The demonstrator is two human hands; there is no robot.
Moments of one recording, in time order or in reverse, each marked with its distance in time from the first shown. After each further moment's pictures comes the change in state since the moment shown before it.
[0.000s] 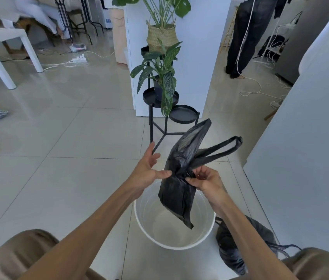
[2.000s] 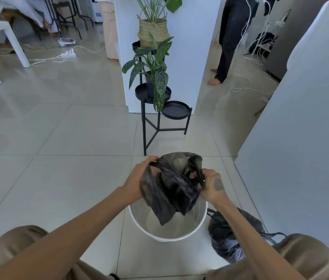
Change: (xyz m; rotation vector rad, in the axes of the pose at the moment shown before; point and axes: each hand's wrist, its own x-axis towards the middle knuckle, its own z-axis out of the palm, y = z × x) left_hand -0.026 -0.020 0.007 0.640 0.000 0.421; right_hand -0.003 0.024 -0.026 -0.777 0.182 -0.013
